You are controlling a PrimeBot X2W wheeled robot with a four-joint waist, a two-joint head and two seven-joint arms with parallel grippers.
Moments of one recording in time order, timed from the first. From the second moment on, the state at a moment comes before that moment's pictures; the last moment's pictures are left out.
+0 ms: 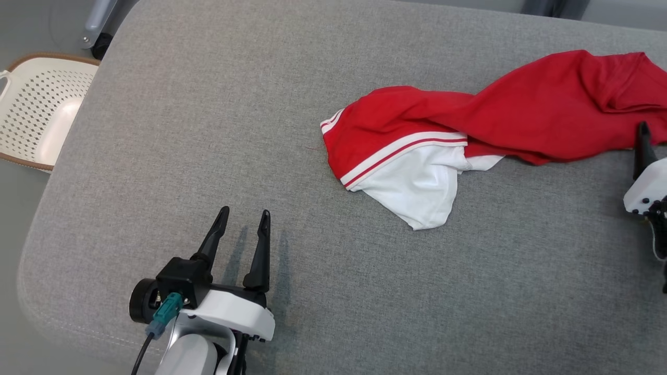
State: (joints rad) left arm -0.19 0.05 -0.28 0.28 -0.29 0.06 -0.26; right arm -0.87 -0.30 -0.11 1.21 0.15 0.13 -0.23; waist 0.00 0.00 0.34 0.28
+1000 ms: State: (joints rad) left arm -0.16 0.05 -0.24 0.30 -0.27 0.06 -0.26; right arm -0.52 -0.25 0.09 0.66 0.47 0.13 -0.20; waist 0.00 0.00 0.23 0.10
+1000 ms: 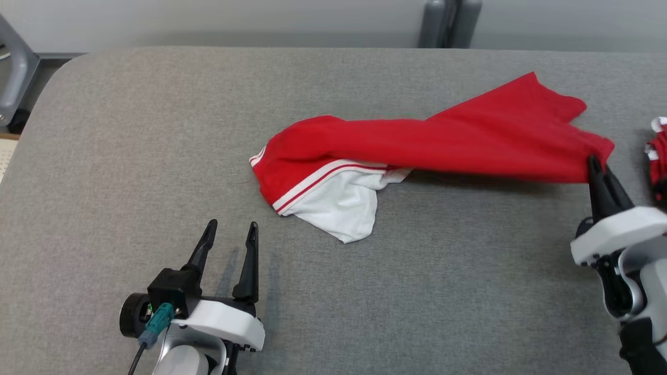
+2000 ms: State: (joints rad) left arm -0.20 0.05 -0.46 0.50 -0.27 -0.02 -0.26; right arm -0.18 -0.07 -0.12 0.27 0.27 0.13 -0.18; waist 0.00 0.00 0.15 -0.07
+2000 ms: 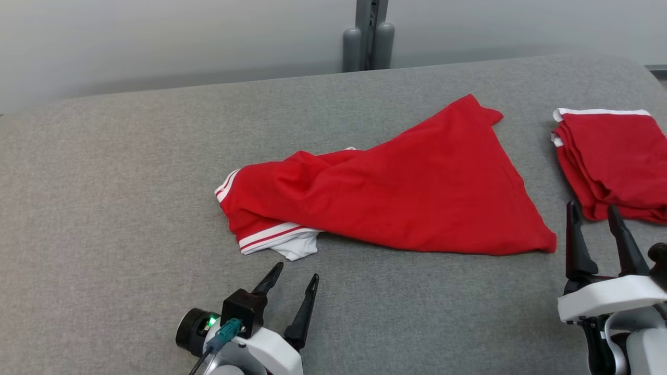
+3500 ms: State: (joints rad) left arm -0.13 0.24 -0.39 0.35 -0.19 0.07 -0.23; right arm -0.09 -0.05 -0.11 0.24 0.29 0.13 -0.21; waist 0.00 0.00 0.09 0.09
